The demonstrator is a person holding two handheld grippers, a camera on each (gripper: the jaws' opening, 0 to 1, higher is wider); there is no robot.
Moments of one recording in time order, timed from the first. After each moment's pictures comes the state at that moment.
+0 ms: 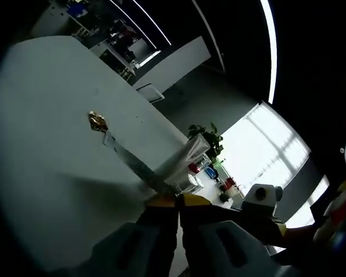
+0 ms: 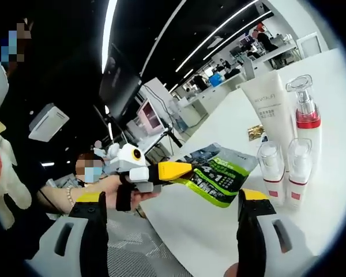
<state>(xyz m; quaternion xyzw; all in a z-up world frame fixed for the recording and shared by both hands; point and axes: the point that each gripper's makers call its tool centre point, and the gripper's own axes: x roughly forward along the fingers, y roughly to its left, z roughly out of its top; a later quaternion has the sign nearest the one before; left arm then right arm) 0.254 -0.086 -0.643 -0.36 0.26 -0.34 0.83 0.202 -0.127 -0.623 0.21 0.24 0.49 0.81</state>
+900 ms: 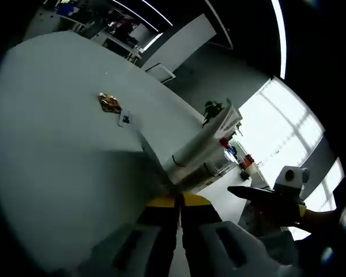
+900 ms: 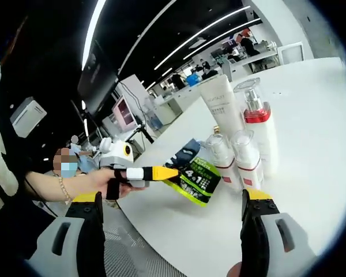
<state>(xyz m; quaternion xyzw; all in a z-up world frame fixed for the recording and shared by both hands) 0.267 -0.086 -0.709 -0.28 0.33 -0.32 0.84 0.210 -0.181 -0.652 0.16 0.27 0.41 0.85</state>
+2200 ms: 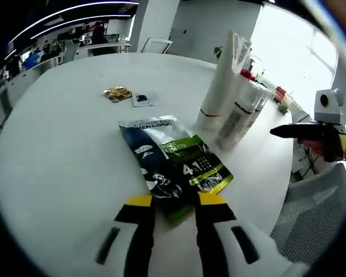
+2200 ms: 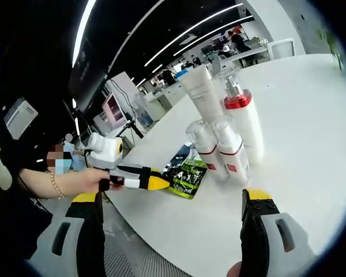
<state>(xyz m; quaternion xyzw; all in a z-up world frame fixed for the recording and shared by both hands) 0.261 -0.053 -0.759 0.01 0.40 -0.29 0.87 0.208 -0.195 -0.672 0.16 0.29 0.39 0.86</state>
